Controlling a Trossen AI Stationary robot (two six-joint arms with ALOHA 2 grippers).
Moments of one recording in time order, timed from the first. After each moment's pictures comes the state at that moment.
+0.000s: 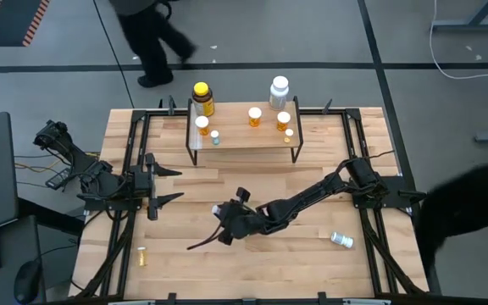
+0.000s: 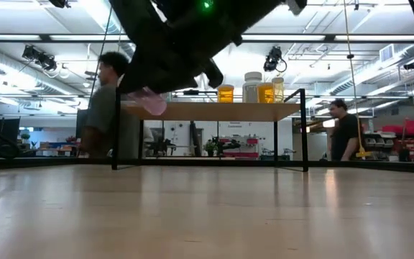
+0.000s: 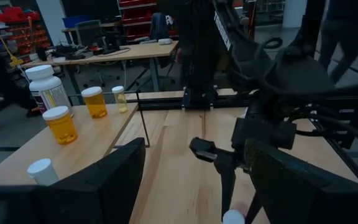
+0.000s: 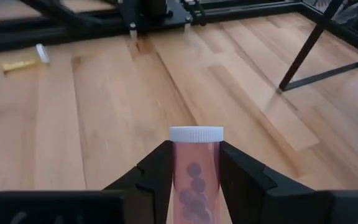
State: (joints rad) left arm -0.67 0.61 0.60 -0.12 -0.84 -0.03; right arm 0.34 2.12 1.48 0.03 0.64 0.38
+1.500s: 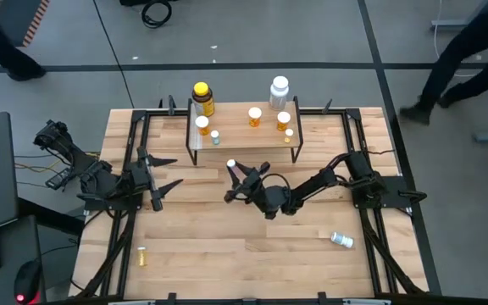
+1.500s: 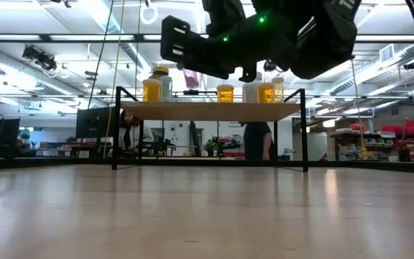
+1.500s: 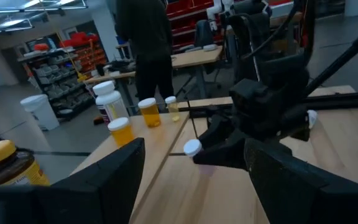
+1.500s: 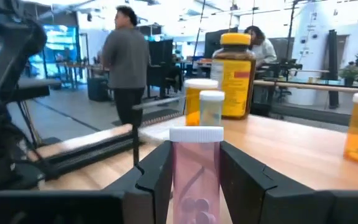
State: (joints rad) left arm -0.67 0.61 0.60 -0.07 -1.04 0.12; right arm 0.23 2.12 1.10 1.29 1.06 -0.21
